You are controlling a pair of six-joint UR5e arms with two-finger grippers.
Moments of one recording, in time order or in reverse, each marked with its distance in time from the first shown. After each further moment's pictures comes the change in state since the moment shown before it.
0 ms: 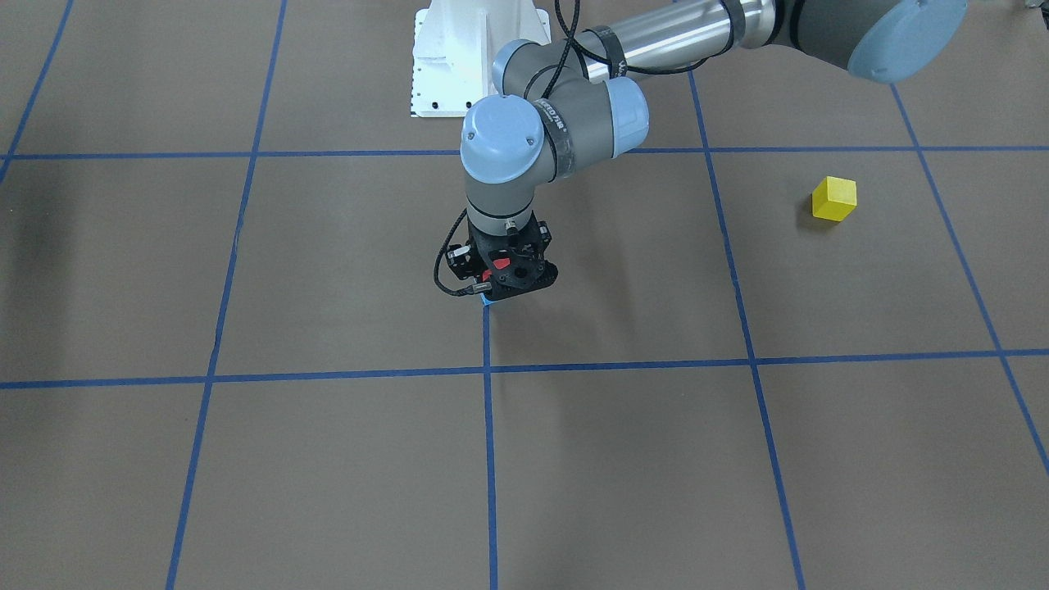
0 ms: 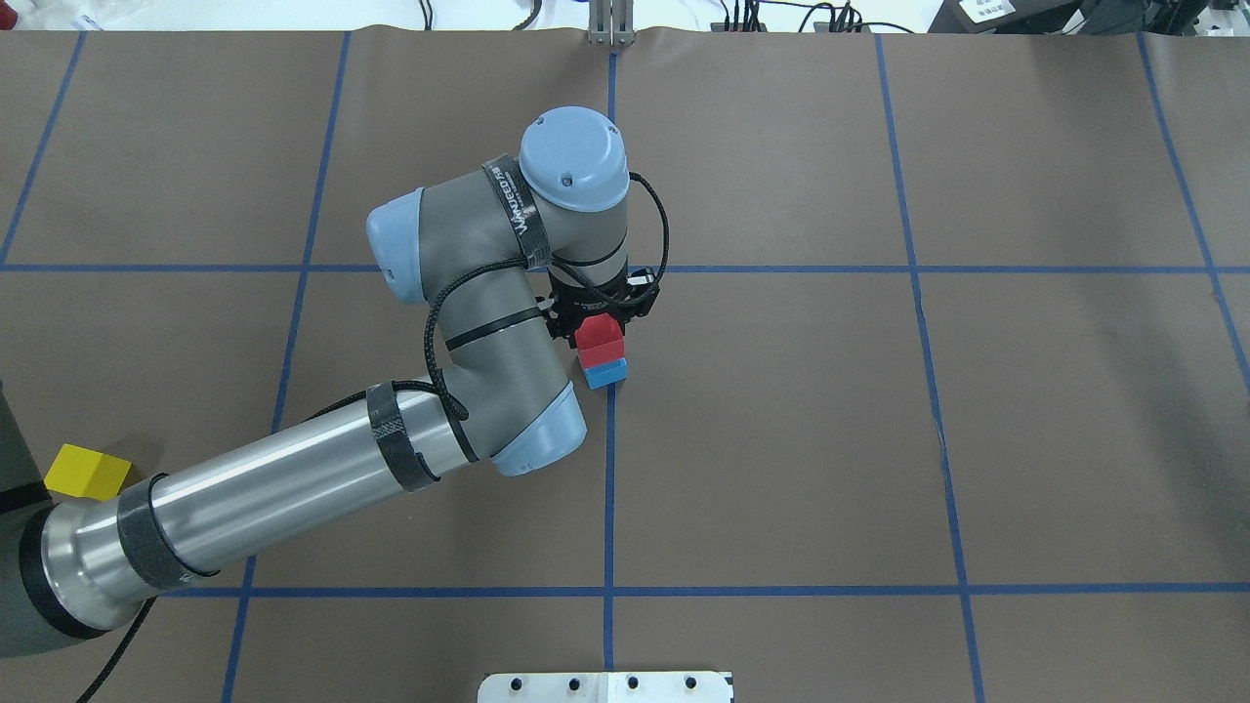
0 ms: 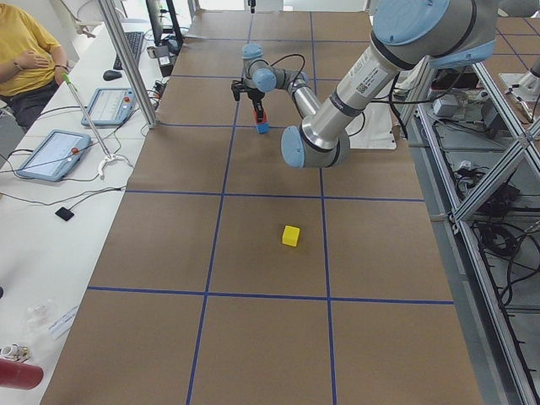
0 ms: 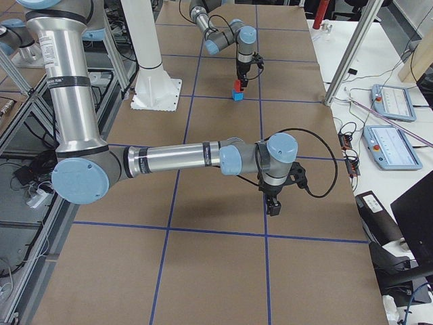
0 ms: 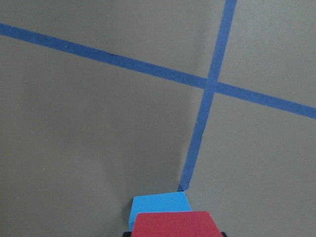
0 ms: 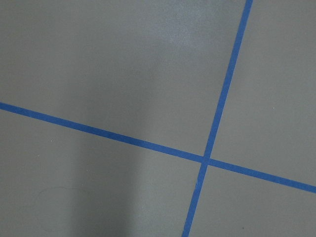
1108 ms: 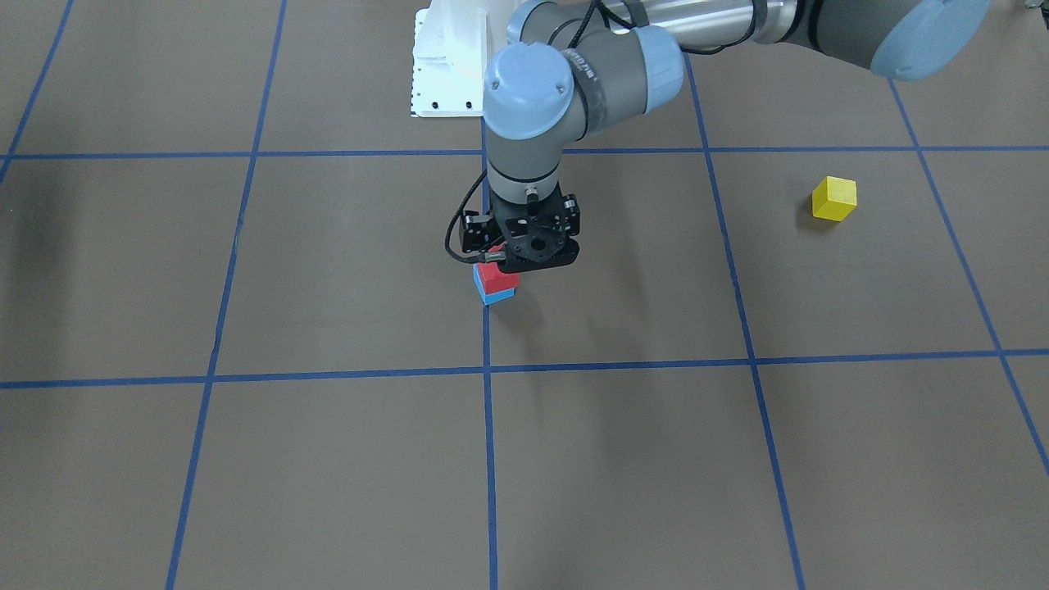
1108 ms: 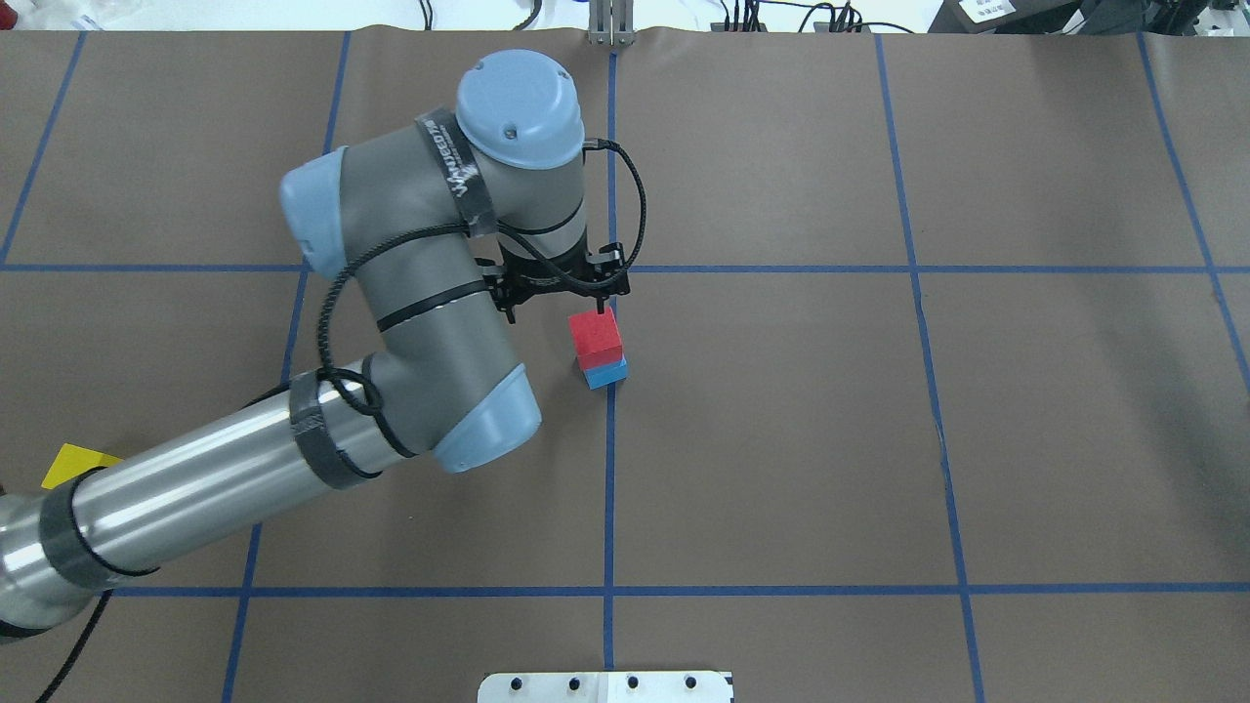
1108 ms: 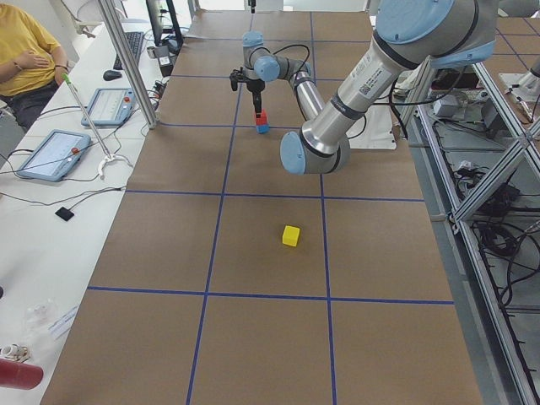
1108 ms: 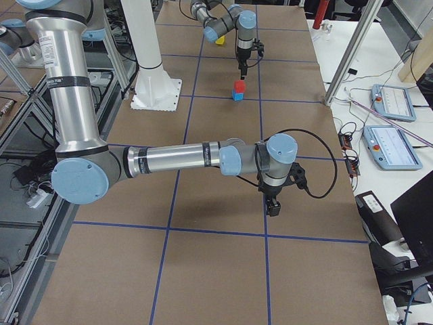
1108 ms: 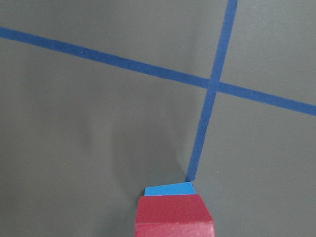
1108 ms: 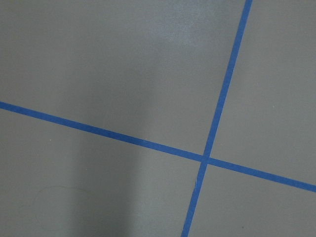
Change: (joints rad) left arm -0.065 0.110 -0.289 0.213 -0.001 0.265; right arm 0.000 -0.006 -0.001 0.000 0.000 -0.004
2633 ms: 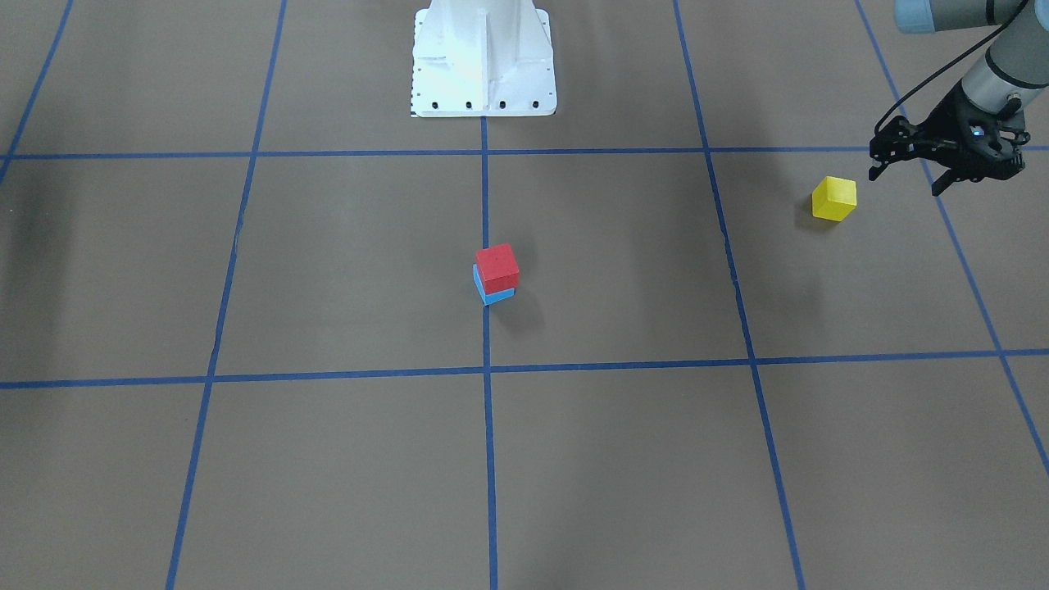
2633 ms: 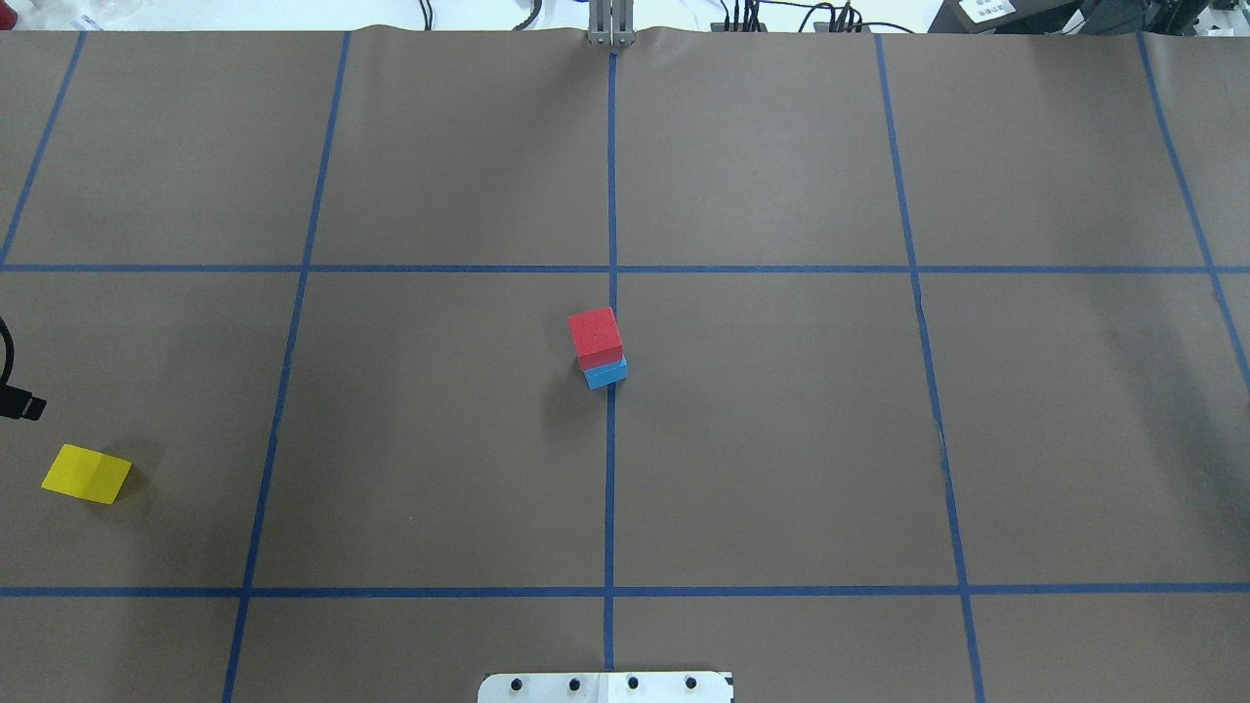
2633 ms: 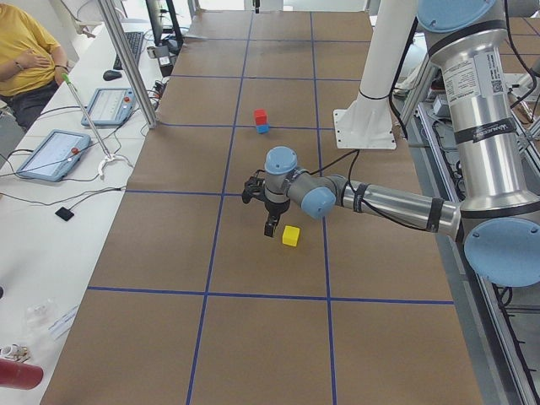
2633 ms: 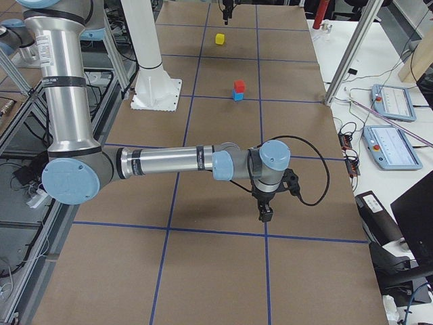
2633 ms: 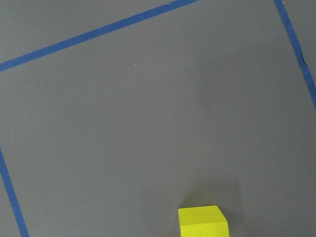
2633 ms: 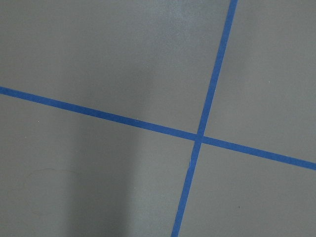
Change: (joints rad) left arm -0.355 1.119 -0.335 -0.679 -0.194 0.602; right arm 0.007 -0.042 0.014 0.003 0.002 0.002
